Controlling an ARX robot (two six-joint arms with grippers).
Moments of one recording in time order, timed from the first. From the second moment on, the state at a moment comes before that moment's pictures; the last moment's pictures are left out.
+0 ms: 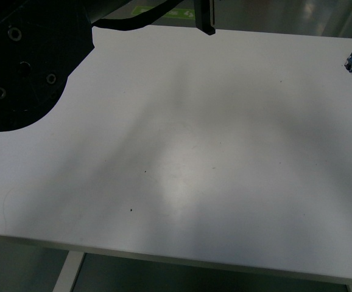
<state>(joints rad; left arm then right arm) -0.50 1.99 0.98 1.38 0.40 -1.58 0.33 1.45 0.73 0.70 -0.18 0.84</state>
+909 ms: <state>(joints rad) -0.50 1.99 0.98 1.38 0.40 -1.58 0.24 1.50 0.76 0.66 -0.26 1.00</state>
